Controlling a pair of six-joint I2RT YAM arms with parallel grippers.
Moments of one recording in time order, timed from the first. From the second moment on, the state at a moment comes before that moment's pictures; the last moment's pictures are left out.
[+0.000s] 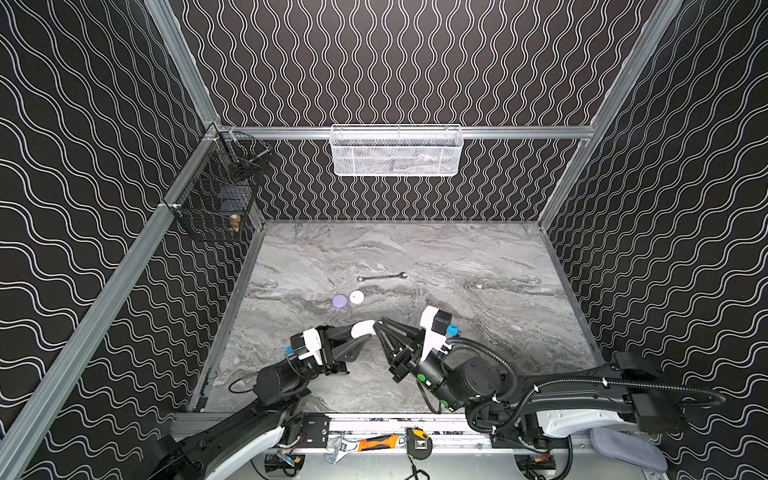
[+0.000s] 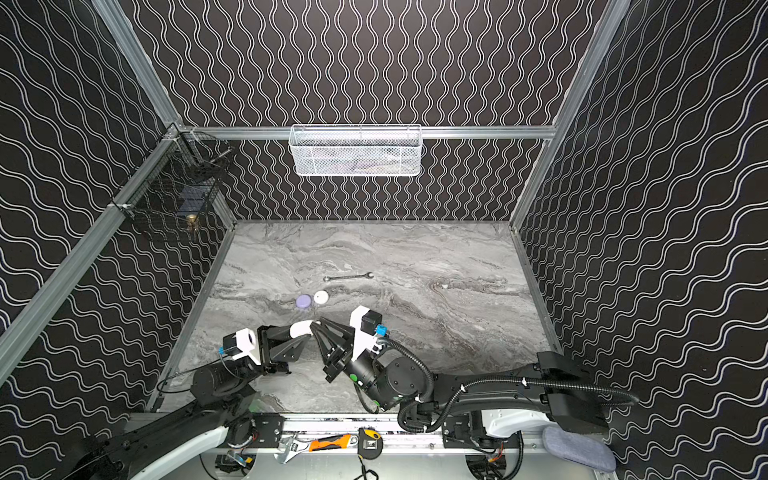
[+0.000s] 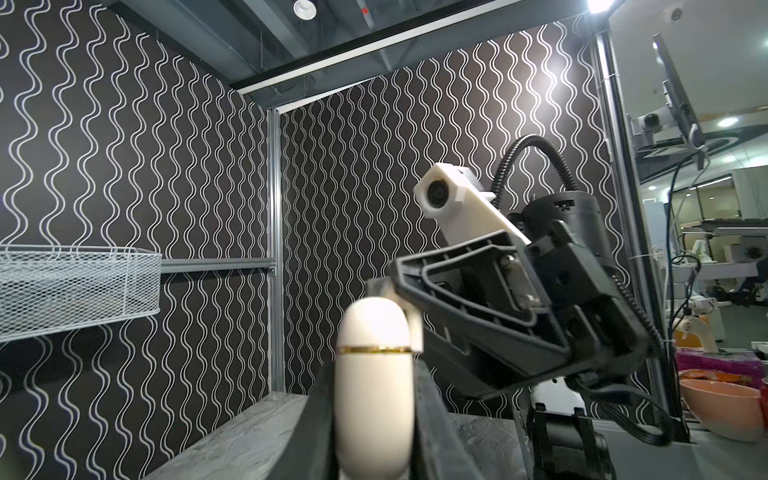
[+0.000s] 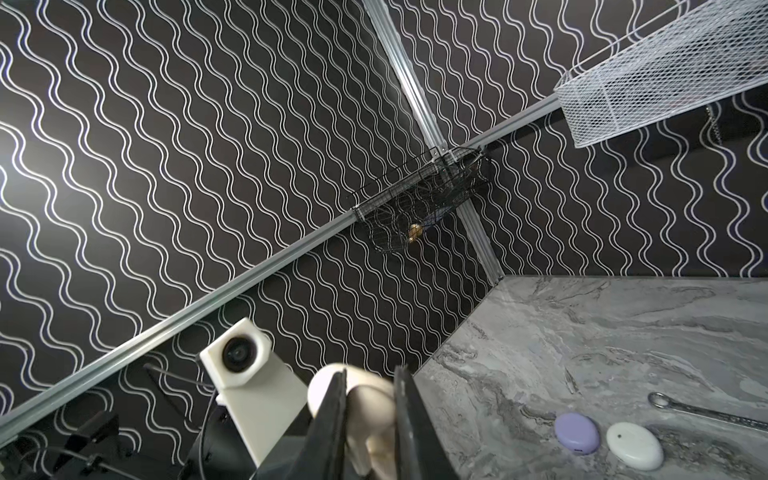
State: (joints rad) left arm -0.67 0.72 0.05 1.36 0.47 -0.31; right arm 1.50 1.25 0.69 0.90 0.55 0.32
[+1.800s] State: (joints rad) left arm -0.67 0.89 0.08 0.92 0.54 -0.50; right arm 1.33 0.95 0.54 -0.28 0.49 0.92
